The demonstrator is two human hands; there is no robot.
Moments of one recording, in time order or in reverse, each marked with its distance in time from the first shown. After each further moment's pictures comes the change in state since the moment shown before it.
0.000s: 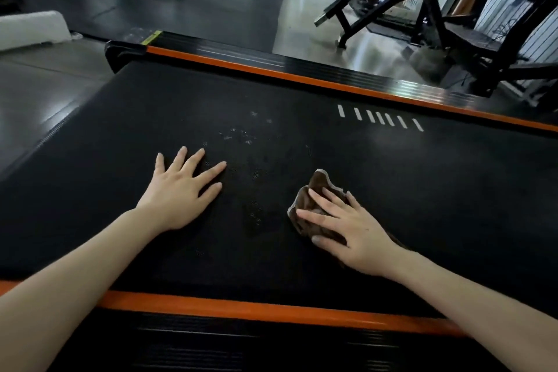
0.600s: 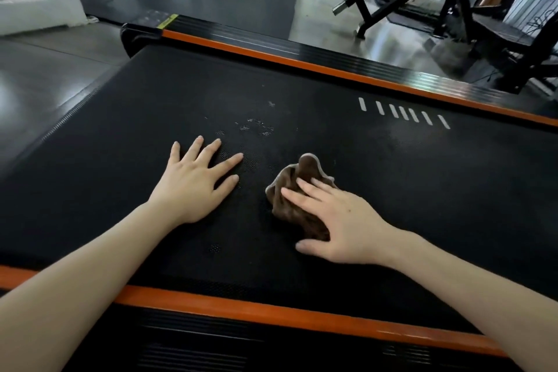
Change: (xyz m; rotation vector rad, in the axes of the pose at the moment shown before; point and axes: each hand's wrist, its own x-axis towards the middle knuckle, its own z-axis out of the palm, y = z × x) left_hand 0.000 -0.002 0.005 0.009 0.057 0.000; right_hand 0.040 -0.046 -0.025 -0.087 -0.143 -0.015
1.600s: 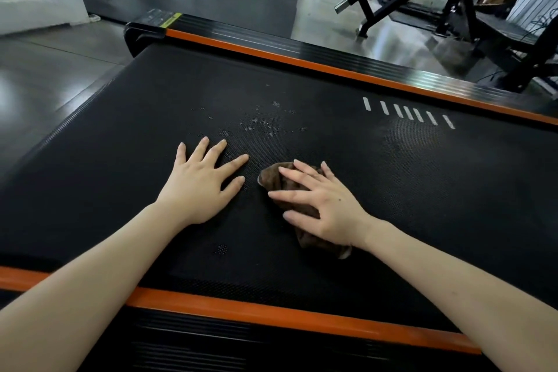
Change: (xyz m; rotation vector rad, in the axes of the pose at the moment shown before) left_hand 0.000 0.001 0.000 -0.021 0.001 -0.003; right_hand 0.043 0.011 0.026 0.141 0.264 -0.151
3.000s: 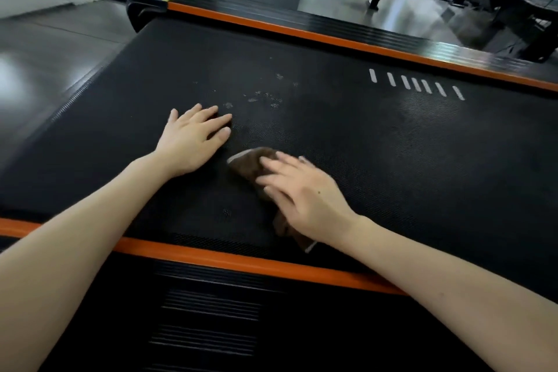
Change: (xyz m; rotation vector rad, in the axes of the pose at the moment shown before) left_hand 0.006 -0.021 -0.014 -0.263 0.009 -0.089; right_hand -0.012 -0.059 0.021 0.018 0.287 -0.046
